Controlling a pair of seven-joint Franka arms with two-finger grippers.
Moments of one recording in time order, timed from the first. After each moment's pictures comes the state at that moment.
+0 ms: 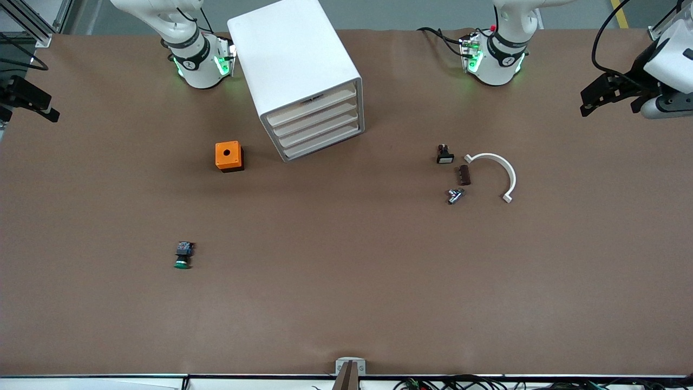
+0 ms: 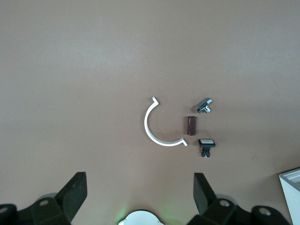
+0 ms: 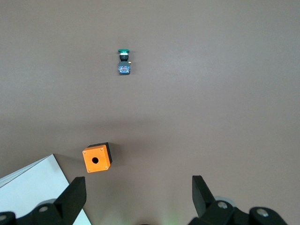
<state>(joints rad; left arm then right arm) 0.10 -0.15 -0.19 -1.67 0.01 1.48 -0.12 0.00 -0.14 -0.12 -1.65 0.02 1.50 -0.07</state>
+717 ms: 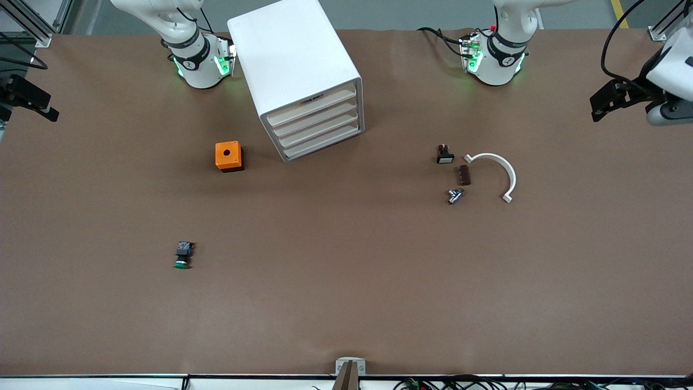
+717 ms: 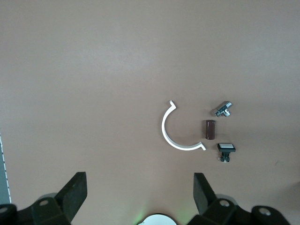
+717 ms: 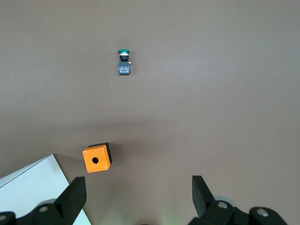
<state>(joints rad) 0.10 -0.08 -0.19 -1.64 0.09 1.48 -0.10 0.00 -0.14 -0.12 -1.65 0.02 1.50 -0.07</state>
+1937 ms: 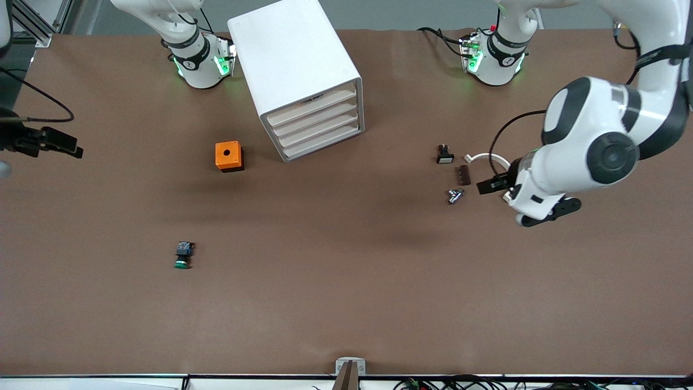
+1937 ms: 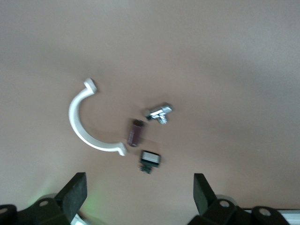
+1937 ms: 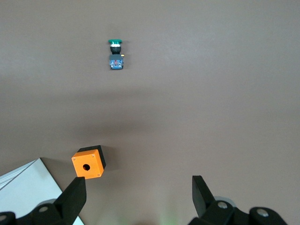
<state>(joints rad) -0.06 0.34 -0.27 -1.59 -0.04 1.63 -0.68 0.00 0.07 -0.12 -1.61 0.01 1.54 -0.07</state>
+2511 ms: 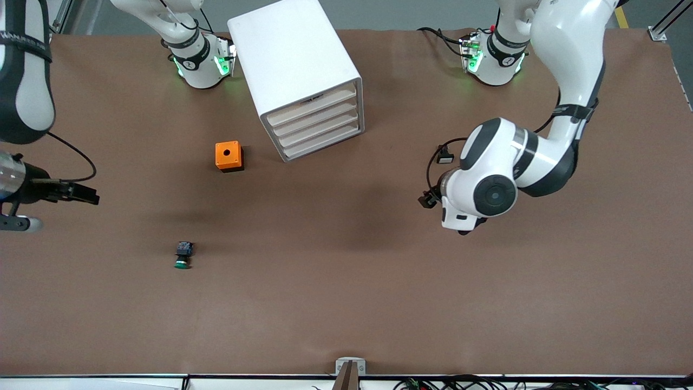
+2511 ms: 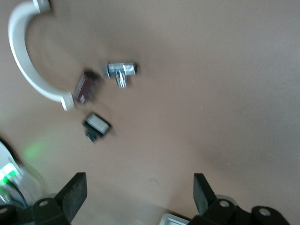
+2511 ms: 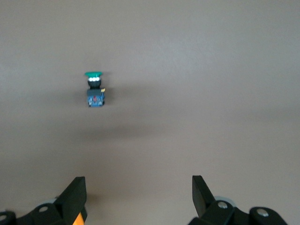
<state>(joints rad) -0.24 0.57 -0.27 -1.49 -0.11 1.65 -1.21 -0.01 0.26 -0.12 -1.64 0.00 1.84 -0.06</state>
